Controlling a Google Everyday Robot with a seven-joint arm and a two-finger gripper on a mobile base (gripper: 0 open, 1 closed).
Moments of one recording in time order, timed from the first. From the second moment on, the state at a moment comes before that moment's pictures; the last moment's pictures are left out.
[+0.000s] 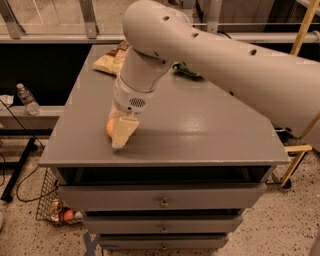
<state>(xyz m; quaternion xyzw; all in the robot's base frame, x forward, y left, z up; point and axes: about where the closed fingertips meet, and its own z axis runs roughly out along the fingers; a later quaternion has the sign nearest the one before) 0.518 0.102 0.837 -0.77 0.60 0.15 0.16</state>
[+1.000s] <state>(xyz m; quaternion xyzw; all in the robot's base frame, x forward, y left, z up) 0.550 0.069 0.884 -0.76 0.59 0.14 0.21</state>
